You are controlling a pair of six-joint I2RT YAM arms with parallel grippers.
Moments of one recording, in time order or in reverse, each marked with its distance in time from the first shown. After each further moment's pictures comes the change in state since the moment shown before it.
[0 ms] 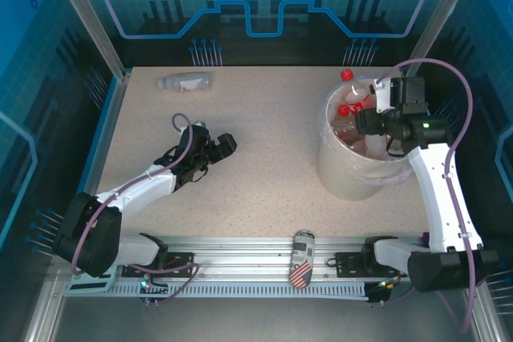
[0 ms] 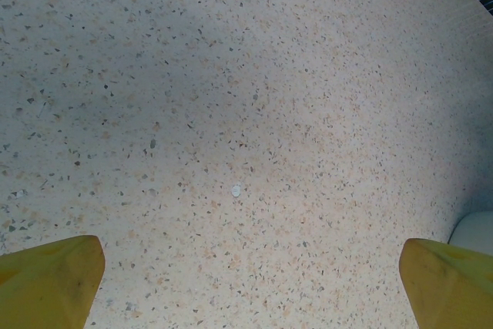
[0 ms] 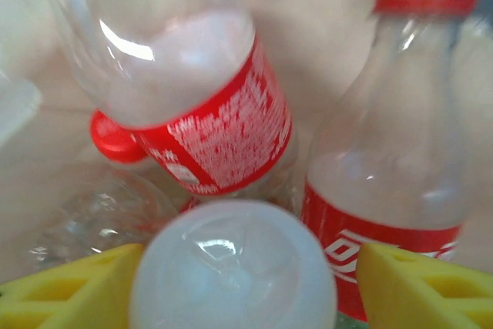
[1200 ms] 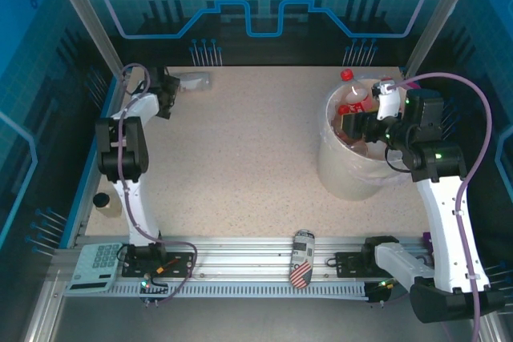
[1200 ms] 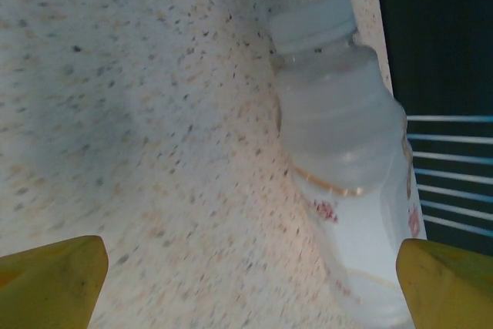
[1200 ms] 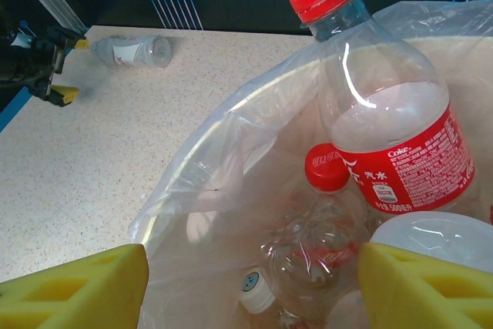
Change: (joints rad) left arm 0.516 0.842 0.954 -0.208 -0.029 -0.393; right arm -0.001 -0.190 -0.140 0.137 -0.391 0.146
